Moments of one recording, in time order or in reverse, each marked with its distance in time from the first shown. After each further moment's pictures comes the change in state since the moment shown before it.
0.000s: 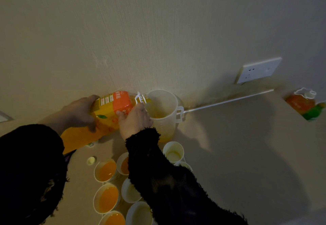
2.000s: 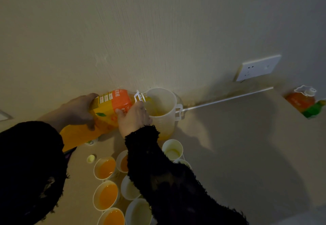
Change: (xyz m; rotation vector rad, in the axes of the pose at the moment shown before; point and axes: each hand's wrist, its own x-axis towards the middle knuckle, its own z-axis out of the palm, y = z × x) left_hand -0.010 0.010 -0.004 0.016 0.003 -0.038; right_hand 0.000 0.000 -0.002 0.026 -0.012 0.017
